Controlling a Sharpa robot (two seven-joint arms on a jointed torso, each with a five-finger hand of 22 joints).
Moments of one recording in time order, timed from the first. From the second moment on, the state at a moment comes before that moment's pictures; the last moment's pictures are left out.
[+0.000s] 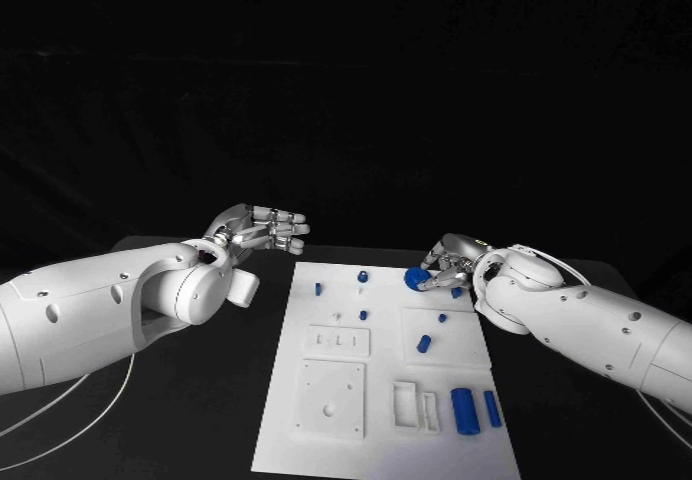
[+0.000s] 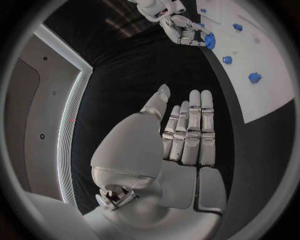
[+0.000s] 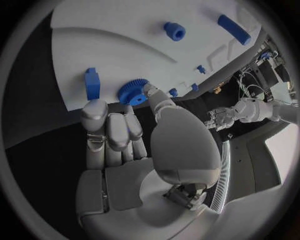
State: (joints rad) left arm 1.45 -0.81 -0.18 1.42 -0.10 -0.33 0.26; left_hand 1.41 0.00 0.01 -0.14 0.14 0.99 0.15 0.06 0.06 1.11 0.12 0.06 0.06 1.24 0.07 0.22 0.07 0.08 0.98 0.05 0.50 0.29; right arm 1.13 -0.67 0.21 1.20 -1.52 -0.19 -0.30; right_hand 1.29 -0.20 0.17 -0.03 0.31 1.03 0.11 0.06 0.08 1.31 0.01 1.20 1.27 1.45 -0.07 1.17 1.15 0.10 1.46 -0.09 0.81 1.31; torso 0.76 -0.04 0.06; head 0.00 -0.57
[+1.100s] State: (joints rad) left arm 1.45 -0.81 -0.18 1.42 -0.10 -0.33 0.25; left_hand 1.41 0.00 0.01 -0.13 0.14 0.99 0.15 0.06 0.06 1.11 0.12 0.06 0.06 1.24 0.07 0.22 0.07 0.08 0.98 0.05 0.50 0.28; right arm 1.13 -0.64 0.21 1.18 -1.51 -0.19 -0.31; right_hand 1.28 -0.18 0.24 -0.03 0.30 1.12 0.08 0.06 0.09 1.32 -0.01 1.21 1.28 1.46 -0.07 1.17 1.16 0.09 1.46 -0.09 0.81 1.31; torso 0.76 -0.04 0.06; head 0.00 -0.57
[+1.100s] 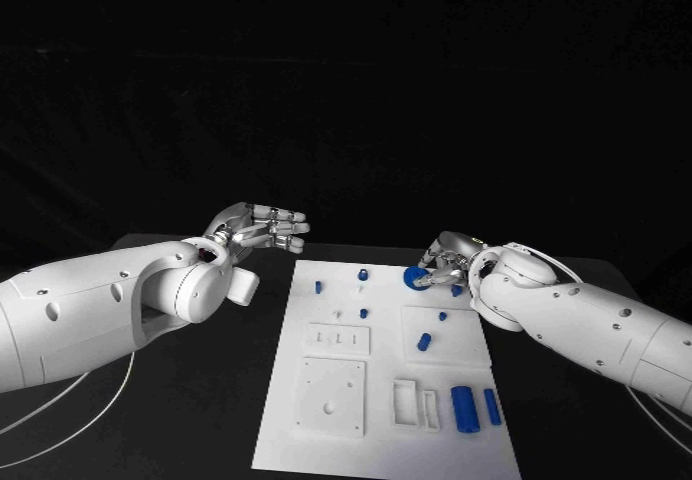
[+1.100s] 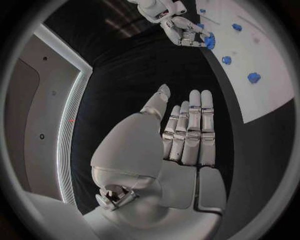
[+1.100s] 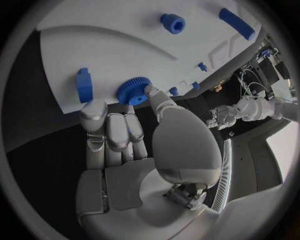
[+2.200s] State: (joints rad) left arm 1.45 -0.81 -0.18 1.42 -0.10 -0.33 0.25; left_hand 1.41 0.00 0.01 -0.13 0.14 0.99 0.15 0.06 0.06 1.11 0.12 0.06 0.06 1.24 0.07 0.22 0.07 0.08 0.98 0.05 0.51 0.28; right arm 1.12 -0.66 0.21 1.40 -1.70 -0.33 -0.35; right_hand 1.26 -0.17 0.33 -0.06 0.30 1.17 0.07 0.06 0.09 1.34 -0.02 1.21 1.29 1.46 -0.08 1.17 1.16 0.09 1.46 -0.10 0.81 1.31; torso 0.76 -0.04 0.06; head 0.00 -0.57
